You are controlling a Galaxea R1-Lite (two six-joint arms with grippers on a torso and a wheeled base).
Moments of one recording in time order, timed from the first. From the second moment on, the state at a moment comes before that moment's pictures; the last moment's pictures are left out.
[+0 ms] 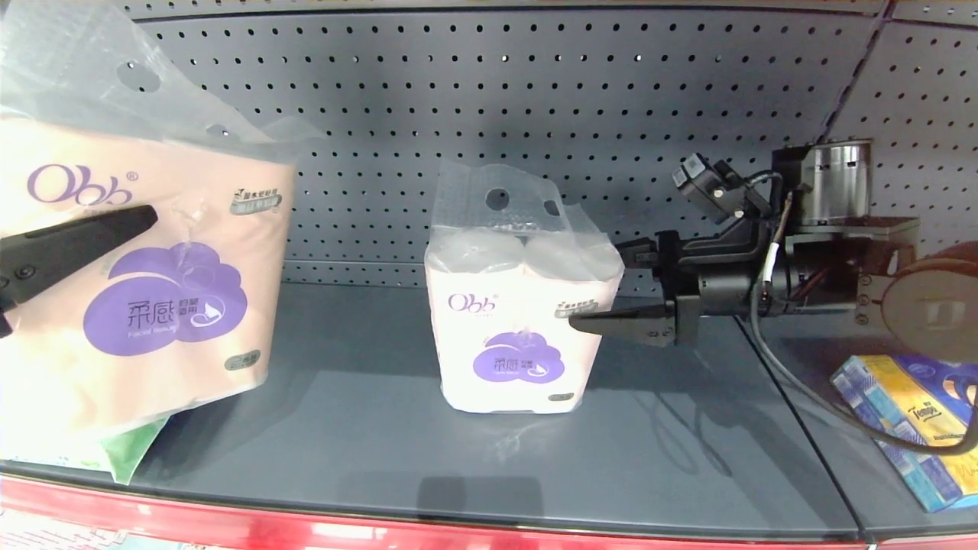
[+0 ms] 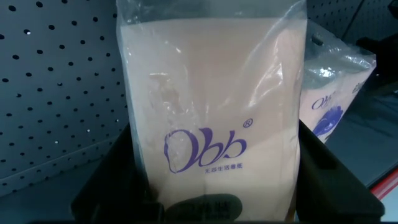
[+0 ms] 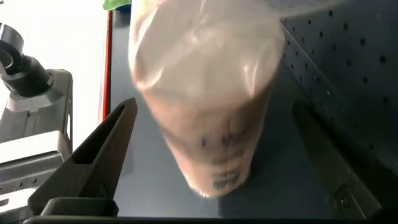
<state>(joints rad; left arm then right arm) 0.11 1.06 -0.73 -0.38 -0.67 0.04 0.40 1.74 -1.08 -0.31 0.85 -0.32</state>
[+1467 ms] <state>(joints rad) 0.11 1.05 -0.73 -0.38 -0.67 0.04 0.53 1.64 -0.89 -0.31 0.79 -0.32</state>
